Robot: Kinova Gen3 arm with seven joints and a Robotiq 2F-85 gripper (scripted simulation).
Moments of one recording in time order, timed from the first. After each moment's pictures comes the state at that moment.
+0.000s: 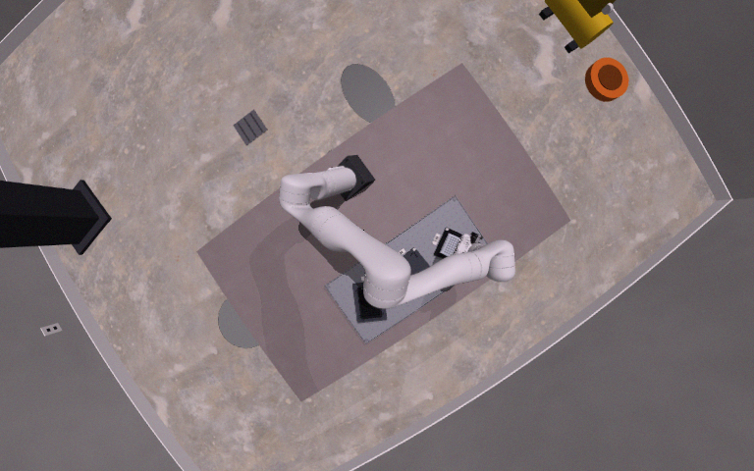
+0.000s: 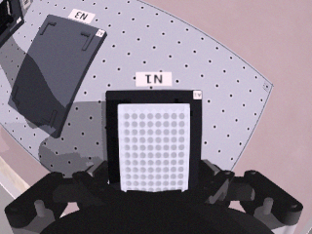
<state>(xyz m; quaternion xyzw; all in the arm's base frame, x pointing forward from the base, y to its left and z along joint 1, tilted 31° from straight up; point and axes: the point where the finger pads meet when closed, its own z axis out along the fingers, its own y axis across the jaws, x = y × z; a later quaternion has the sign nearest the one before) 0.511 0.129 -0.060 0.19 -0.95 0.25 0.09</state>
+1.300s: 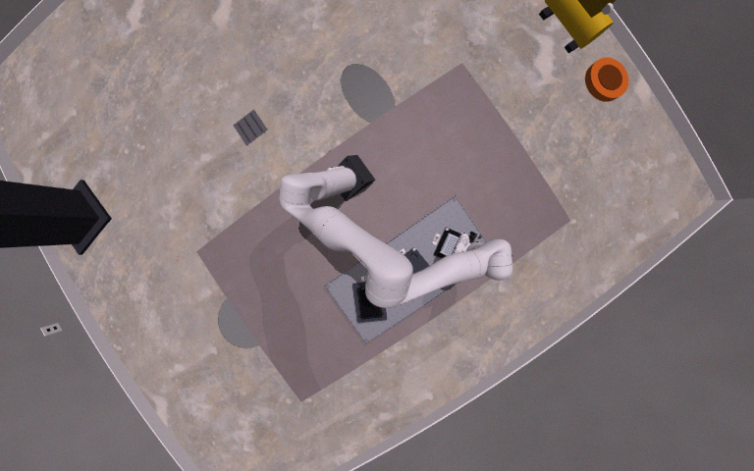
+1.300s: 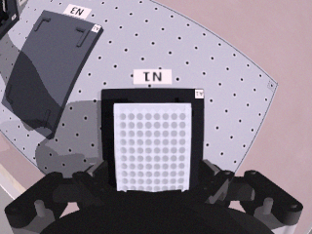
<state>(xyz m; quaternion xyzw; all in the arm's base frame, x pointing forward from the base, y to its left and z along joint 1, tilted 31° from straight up) 0.509 0.123 -0.073 0.19 -0.95 0.25 0.09</state>
